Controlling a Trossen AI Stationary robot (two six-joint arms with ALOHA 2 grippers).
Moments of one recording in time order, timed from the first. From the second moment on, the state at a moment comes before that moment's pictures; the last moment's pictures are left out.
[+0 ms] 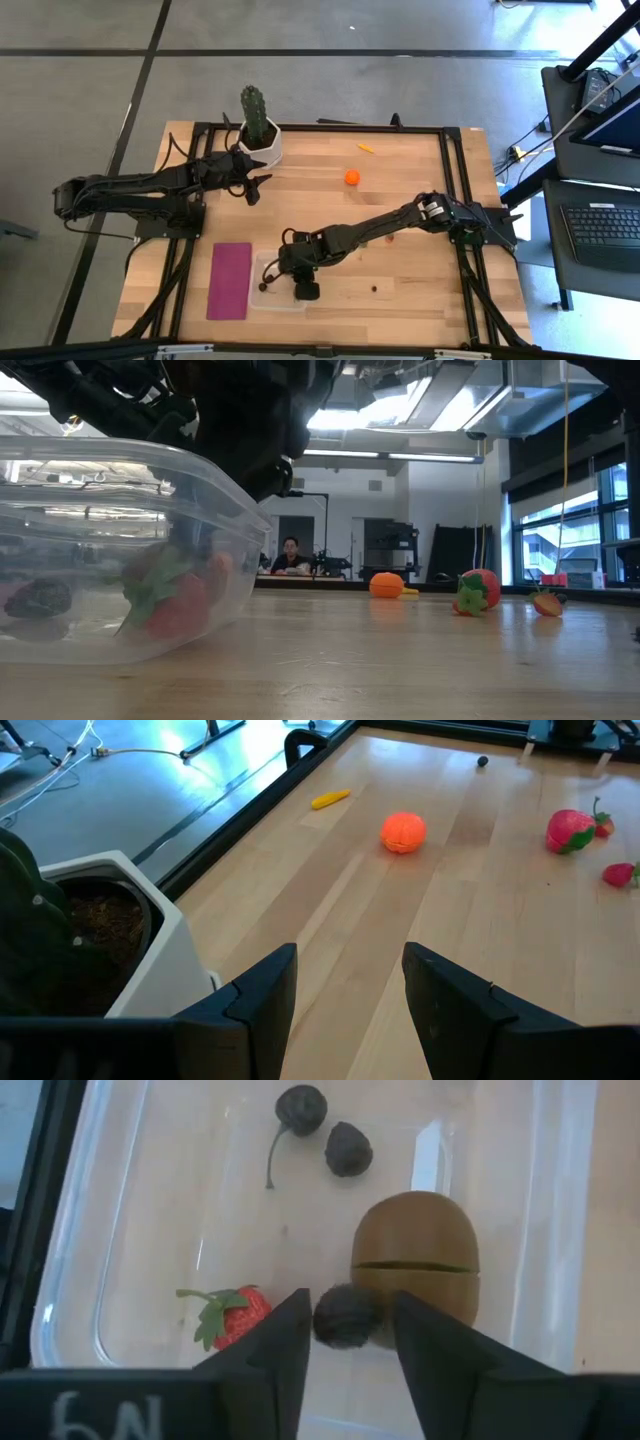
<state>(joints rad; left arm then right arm) 0.32 0.79 0.43 -0.10 -0.18 -0.05 0.28 2.33 1.99 -0.68 -0.06 0.20</state>
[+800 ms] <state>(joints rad) 0.32 0.79 0.43 -0.11 -0.18 -0.05 0.34 2.03 1.95 -1.10 0.05 0.27</state>
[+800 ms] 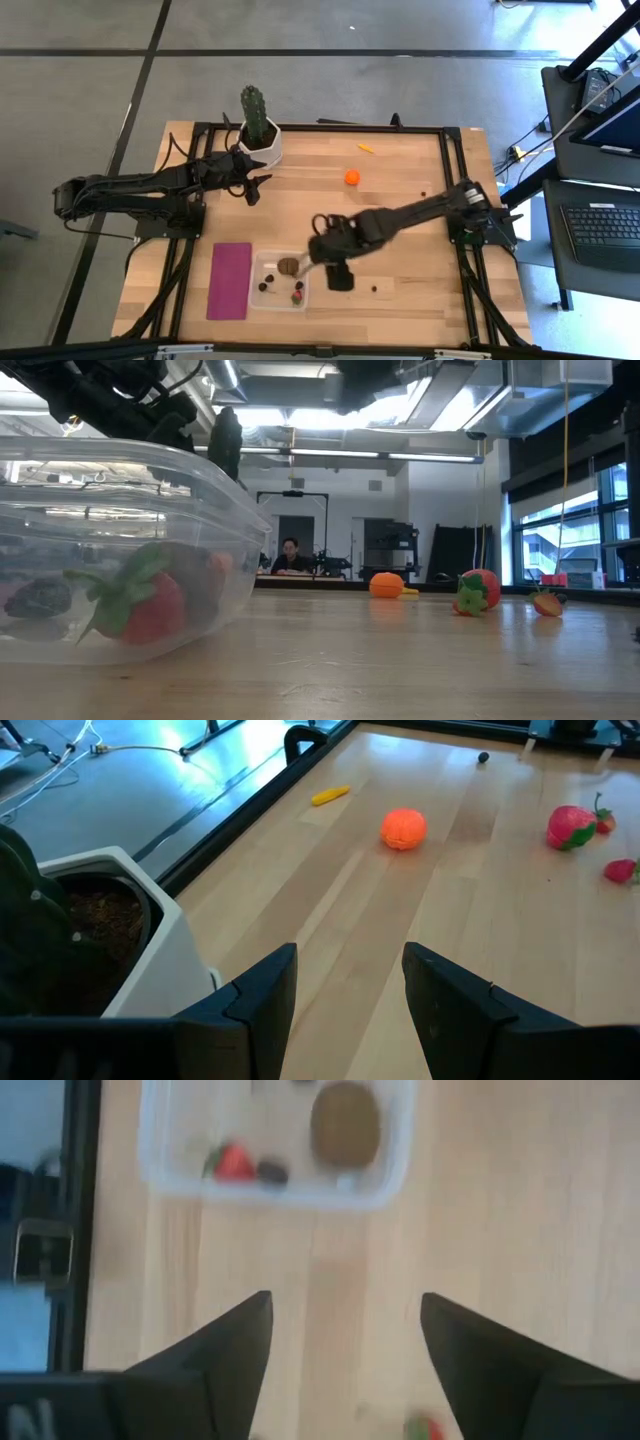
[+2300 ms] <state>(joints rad) 0.32 0.79 0.43 -0.20 -0.18 -0.13 0.93 1.76 0.78 -0.15 0.87 1.28</state>
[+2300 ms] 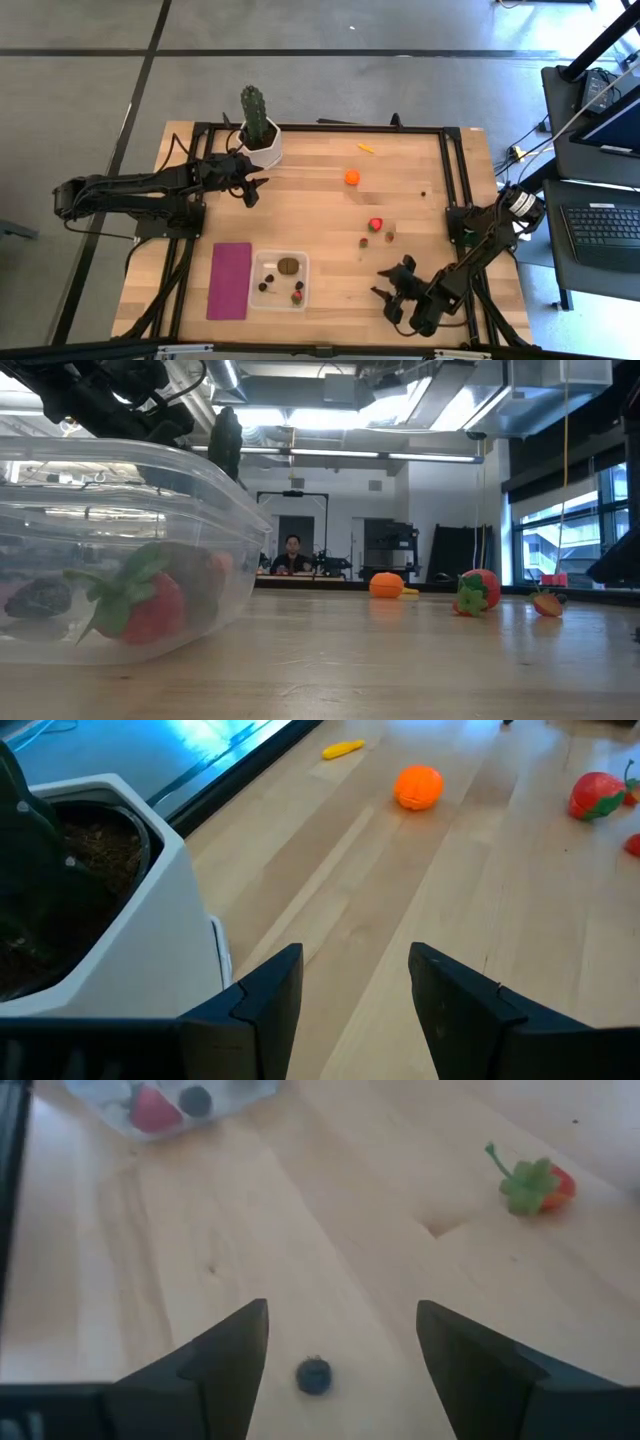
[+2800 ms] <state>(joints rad) 0.32 0.79 0.43 -0.20 -0.18 -0.13 0.93 1.86 0.76 0.04 0.86 1.14</state>
